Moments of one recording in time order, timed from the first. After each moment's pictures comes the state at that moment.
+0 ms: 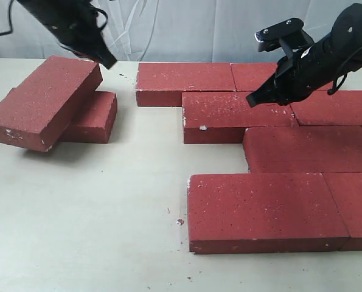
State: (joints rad) left arm -0.30 1.84 -1.58 -0.10 0.84 0.52; right arm 0.22 1.81 -1.18 0.28 0.47 -0.53
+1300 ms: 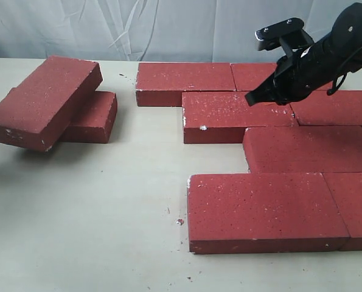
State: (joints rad) left arm 0.60 1.90 -1.22 -0.88 1.22 0.78; right arm 0.22 1.81 -1.18 0.31 0.47 -0.53
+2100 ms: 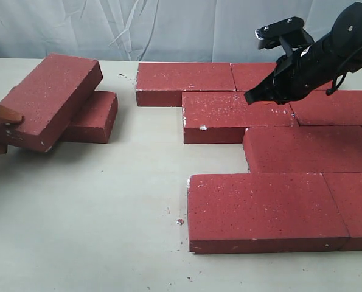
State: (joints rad) left arm 0.54 2.13 -1.17 -1.12 1.22 0.97; right arm 0.22 1.81 -1.18 0.32 0.47 -0.53
